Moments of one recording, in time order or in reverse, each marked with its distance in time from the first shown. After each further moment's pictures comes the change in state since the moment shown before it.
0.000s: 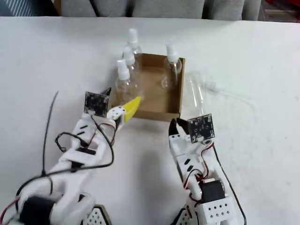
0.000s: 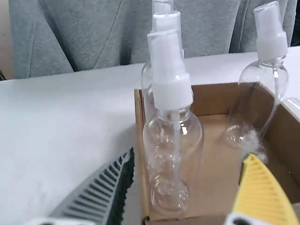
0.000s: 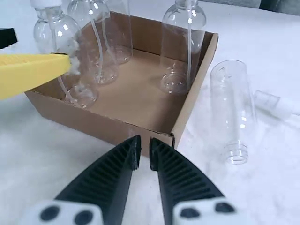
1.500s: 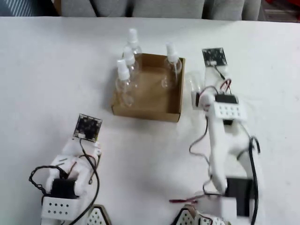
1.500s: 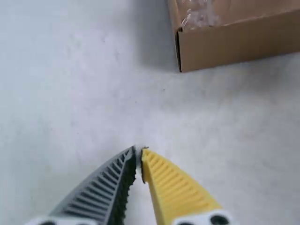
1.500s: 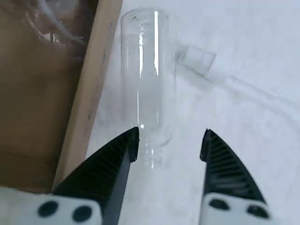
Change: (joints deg) left arm -9.1 -73.6 15.9 86.7 -11.5; right arm 16.7 88.2 -64.9 7.7 8.0
